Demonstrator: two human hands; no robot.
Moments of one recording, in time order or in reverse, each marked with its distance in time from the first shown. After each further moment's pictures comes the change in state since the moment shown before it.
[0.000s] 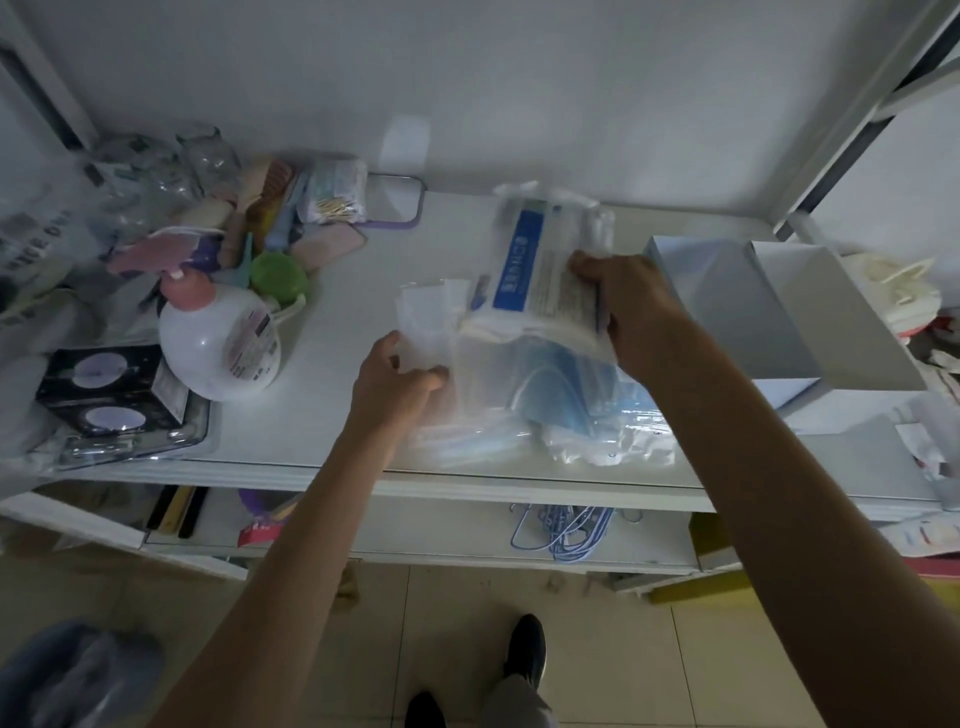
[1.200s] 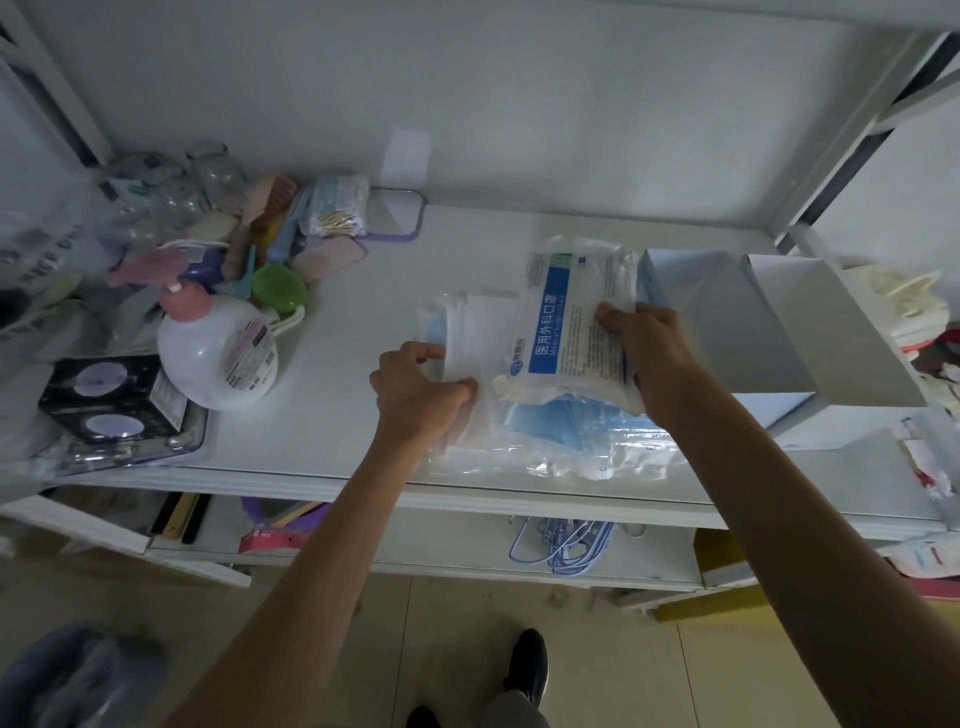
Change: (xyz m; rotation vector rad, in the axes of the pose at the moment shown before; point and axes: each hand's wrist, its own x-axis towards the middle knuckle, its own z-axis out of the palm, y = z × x) left_hand 0.008 0.000 0.039 0.191 0.138 0.111; right_hand 0.017 0.036 -0.040 -0.139 0.025 -0.026
